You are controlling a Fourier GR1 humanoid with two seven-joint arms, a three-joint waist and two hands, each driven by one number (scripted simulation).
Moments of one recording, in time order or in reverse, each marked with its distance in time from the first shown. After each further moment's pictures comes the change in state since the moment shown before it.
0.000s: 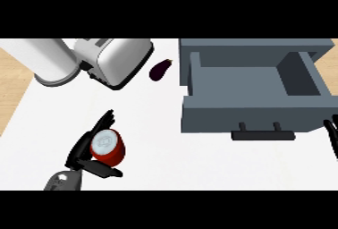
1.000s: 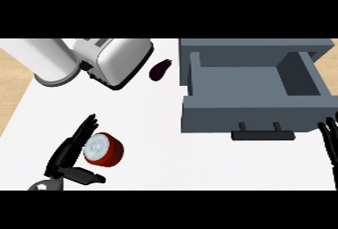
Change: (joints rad) left arm 0.070 0.064 0.062 -0.055 0.020 -0.055 -0.006; right arm 0.032 0.009 0.043 0.014 0.040 -0.026 -0.050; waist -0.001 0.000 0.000
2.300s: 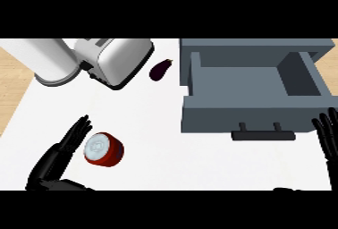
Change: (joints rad) left arm 0.201 -0.024 -0.044 -0.487 0.093 -0.046 0.241; right arm -0.032 -0.025 0.013 0.052 0.005 -0.020 -0.002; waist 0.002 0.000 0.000
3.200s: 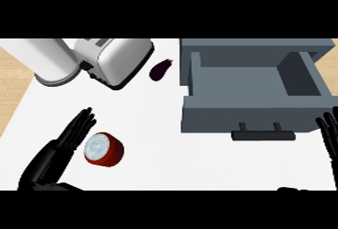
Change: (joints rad) left arm 0.042 -0.040 -0.080 -0.348 0.115 0.035 0.302; right arm -0.003 -0.038 -0.005 -0.001 -0.040 -0.015 0.011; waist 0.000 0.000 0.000
